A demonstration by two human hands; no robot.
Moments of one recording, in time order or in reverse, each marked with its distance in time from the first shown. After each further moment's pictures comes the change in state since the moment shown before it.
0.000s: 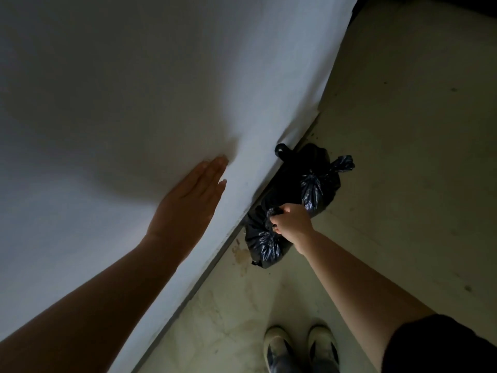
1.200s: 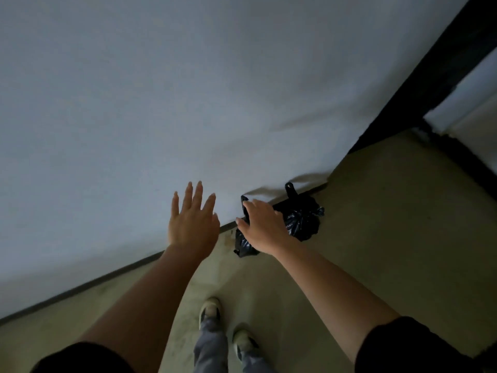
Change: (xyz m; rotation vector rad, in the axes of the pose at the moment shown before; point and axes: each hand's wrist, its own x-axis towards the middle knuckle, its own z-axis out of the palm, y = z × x) left_hand -0.123 0.009 -0.278 -0.850 -0.537 -1.013; right_hand -0.290 -0.077 -0.083 -1.185 -0.241 -0.834
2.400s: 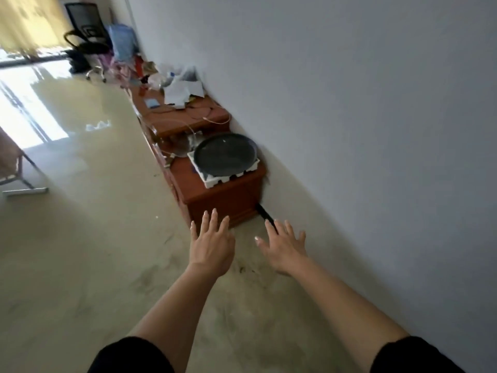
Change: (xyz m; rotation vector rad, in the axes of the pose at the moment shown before) left_hand -0.714 -0.541 0.061 -0.501 0.191 -1.404; right_hand -0.366 -0.755 0.336 -0.661 -0.327 -1.141
